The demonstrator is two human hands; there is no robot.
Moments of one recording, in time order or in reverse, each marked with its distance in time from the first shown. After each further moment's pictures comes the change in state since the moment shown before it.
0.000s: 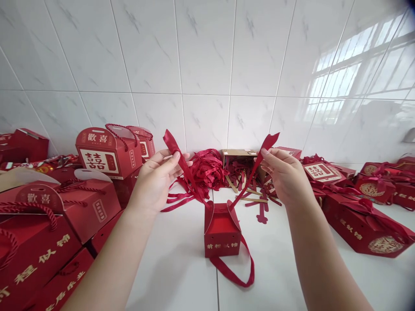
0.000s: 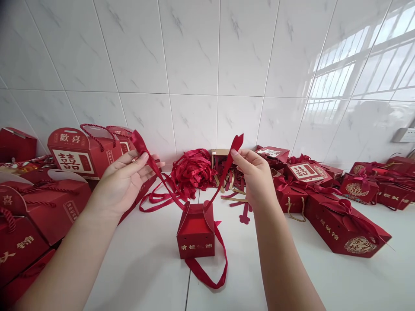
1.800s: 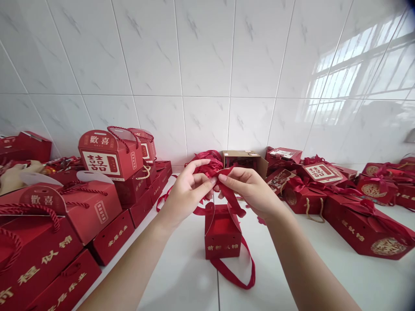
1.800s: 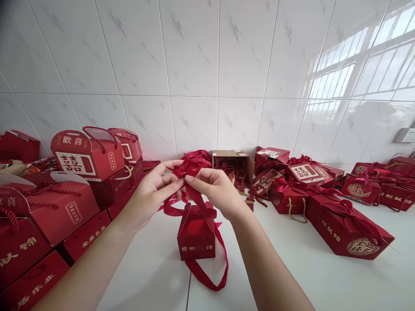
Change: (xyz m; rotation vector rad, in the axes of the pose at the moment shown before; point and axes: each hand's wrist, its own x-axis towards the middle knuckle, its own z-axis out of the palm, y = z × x) left_hand -0.029 -0.011 0.028 0.382 -0.347 -0.083; right_hand -0.030 0.006 0.042 -0.050 -0.631 0.210
